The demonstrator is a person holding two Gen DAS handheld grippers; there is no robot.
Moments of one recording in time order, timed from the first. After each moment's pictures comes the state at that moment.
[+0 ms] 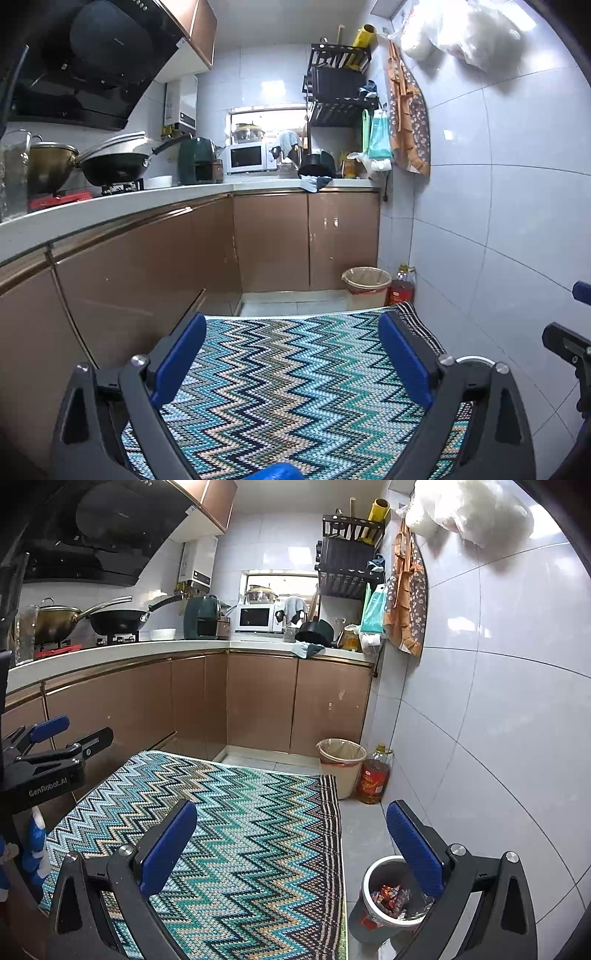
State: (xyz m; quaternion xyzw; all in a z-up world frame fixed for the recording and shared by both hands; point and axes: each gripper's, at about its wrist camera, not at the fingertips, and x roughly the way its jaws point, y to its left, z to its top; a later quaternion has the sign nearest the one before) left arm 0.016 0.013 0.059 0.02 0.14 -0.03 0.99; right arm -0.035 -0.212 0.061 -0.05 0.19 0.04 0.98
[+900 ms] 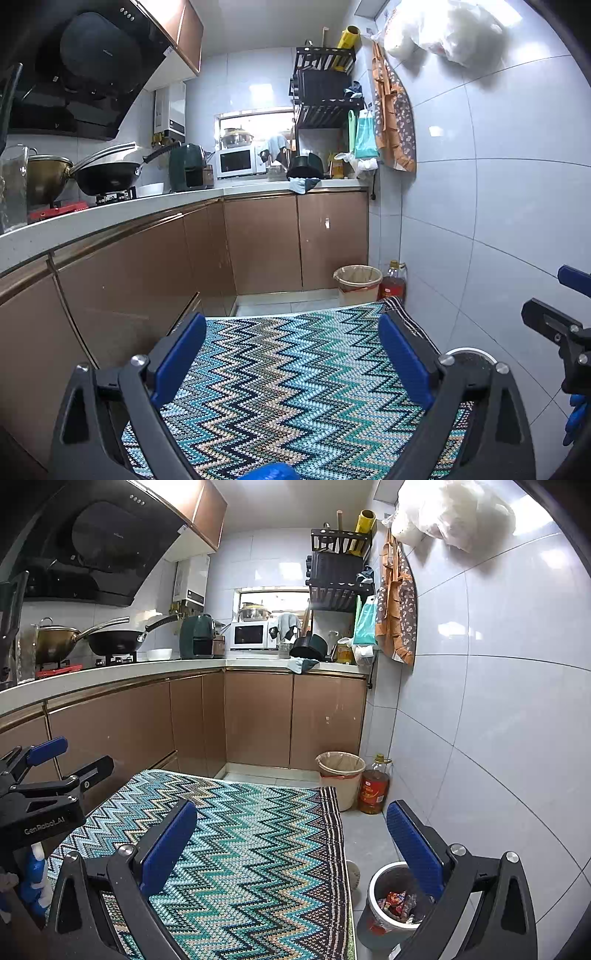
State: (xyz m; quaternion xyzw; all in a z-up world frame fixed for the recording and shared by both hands) left arm -0.005 -0.003 0.062 0.03 0.14 -0.05 0.99; right arm -0.051 -0.211 0.063 -0.03 0.16 0.03 0.99
